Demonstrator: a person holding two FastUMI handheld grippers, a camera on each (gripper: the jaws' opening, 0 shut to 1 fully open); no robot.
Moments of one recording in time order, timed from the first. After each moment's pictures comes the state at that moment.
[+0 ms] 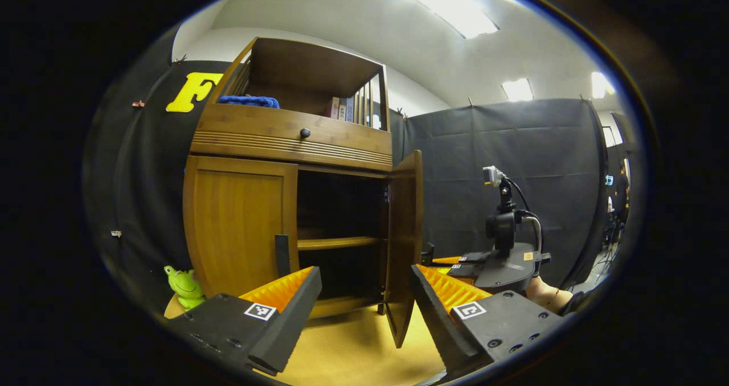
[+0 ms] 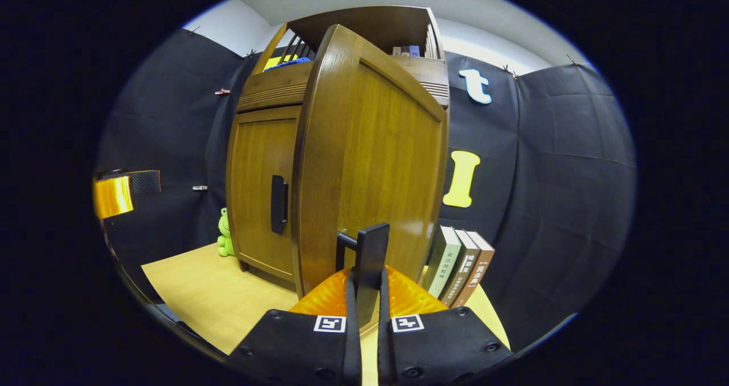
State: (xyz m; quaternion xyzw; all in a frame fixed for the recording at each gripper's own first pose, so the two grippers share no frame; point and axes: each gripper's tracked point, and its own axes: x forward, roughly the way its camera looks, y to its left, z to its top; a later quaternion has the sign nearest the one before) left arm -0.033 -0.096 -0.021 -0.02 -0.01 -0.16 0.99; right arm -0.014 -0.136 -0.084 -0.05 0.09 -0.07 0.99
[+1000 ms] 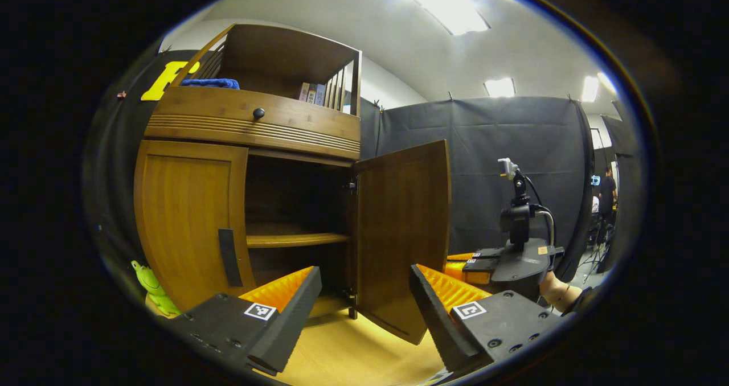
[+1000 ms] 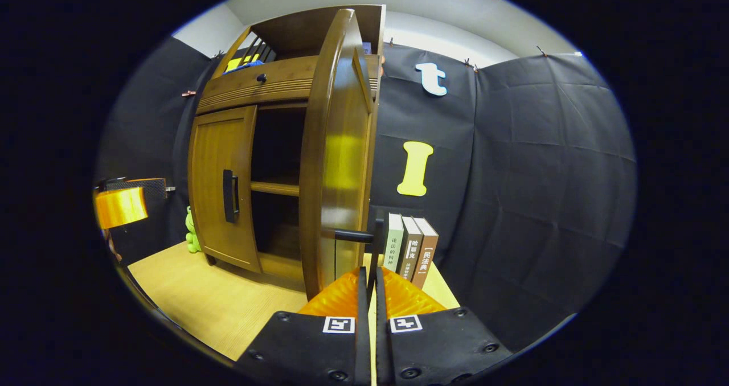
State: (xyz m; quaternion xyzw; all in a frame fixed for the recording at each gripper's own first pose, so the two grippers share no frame) left arm 0.015 -0.163 -0.041 -0.03 0.00 -0.22 0.97; right arm -0.065 -0.225 -0.081 -0.04 0.10 -0.15 0.98
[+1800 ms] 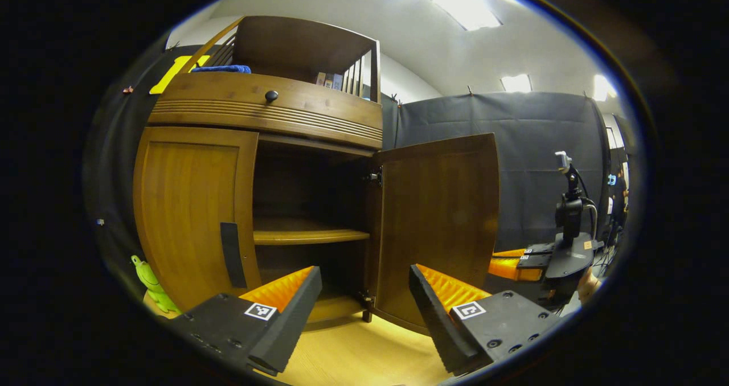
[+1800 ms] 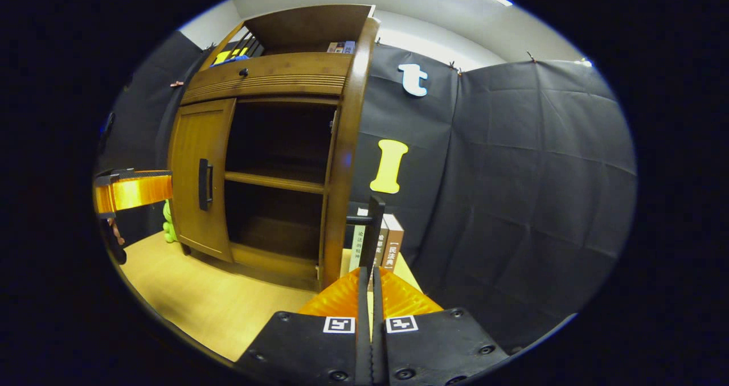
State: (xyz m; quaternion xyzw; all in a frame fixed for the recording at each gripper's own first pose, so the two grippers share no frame) left arm 0.074 -0.161 -0.060 -0.03 0.01 -0.18 0.98; right arm -0.100 -0.261 -0.078 -0.07 0.10 -0.20 0.97
